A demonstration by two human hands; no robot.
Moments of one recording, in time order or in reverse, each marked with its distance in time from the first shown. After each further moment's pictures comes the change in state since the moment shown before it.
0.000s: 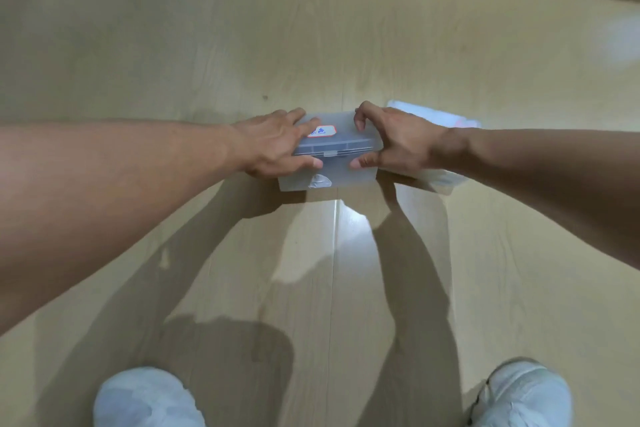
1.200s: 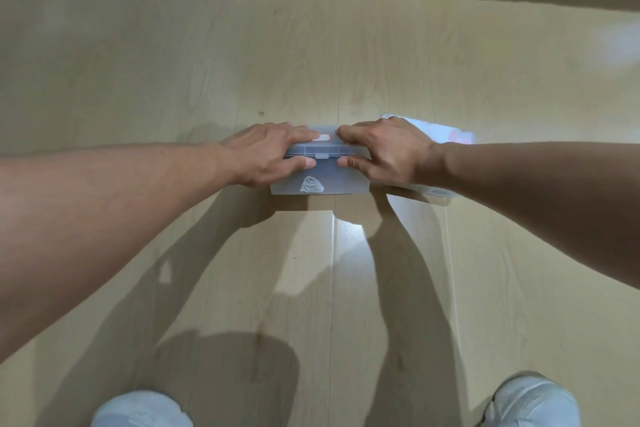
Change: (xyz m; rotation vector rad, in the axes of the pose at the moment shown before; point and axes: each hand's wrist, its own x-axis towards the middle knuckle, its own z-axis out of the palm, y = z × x) left_hand 0.003 -0.009 -0.003 -0.221 0.069 -0.011; right_hand 0.005 -0.011 -0.002 -0.232 0.113 -0.164
